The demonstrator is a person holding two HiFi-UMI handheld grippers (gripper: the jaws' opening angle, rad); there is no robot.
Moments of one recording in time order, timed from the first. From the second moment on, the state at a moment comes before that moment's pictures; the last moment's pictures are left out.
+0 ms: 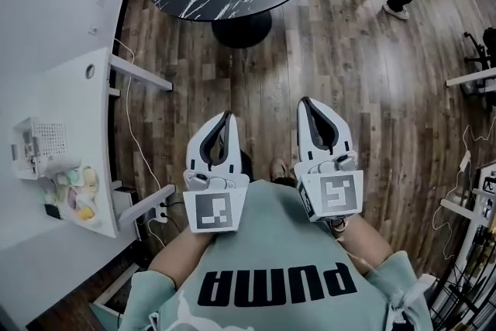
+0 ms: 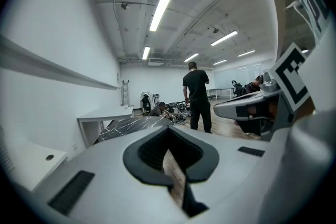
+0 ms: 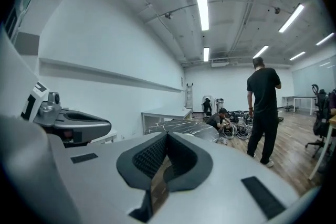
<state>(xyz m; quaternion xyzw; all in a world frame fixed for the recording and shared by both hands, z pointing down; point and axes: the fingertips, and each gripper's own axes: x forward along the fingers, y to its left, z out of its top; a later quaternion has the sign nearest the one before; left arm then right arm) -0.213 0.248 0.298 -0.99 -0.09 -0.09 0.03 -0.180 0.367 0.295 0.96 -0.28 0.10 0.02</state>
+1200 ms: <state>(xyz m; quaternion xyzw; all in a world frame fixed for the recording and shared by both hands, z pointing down) -0.304 0.304 0.326 -0.99 -0.04 -0.12 0.07 -0.278 0.423 0.316 0.94 -0.32 0.09 0.04</state>
